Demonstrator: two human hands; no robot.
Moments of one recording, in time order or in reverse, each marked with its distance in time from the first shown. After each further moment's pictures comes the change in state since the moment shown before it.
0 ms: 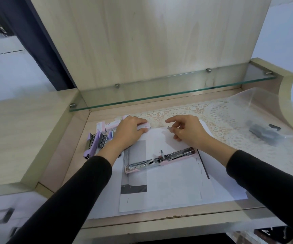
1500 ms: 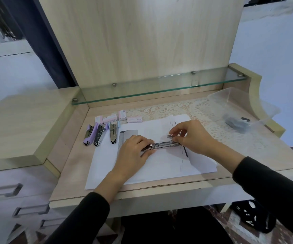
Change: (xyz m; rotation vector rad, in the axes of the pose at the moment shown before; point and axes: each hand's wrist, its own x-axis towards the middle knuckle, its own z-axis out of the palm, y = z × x) left_hand -0.118 0.065 0.016 -0.063 0.217 0.243; right_hand -0.081 -0.003 -0.035 -0.249 -0.041 -0.152
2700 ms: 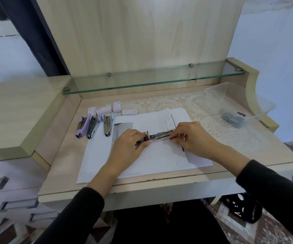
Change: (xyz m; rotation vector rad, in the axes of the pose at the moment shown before) left_hand 0.000 -0.004 0.006 0.000 0.027 -0.047; right_hand -0.017 0.015 0.002 -0.189 -0.075 -0.195
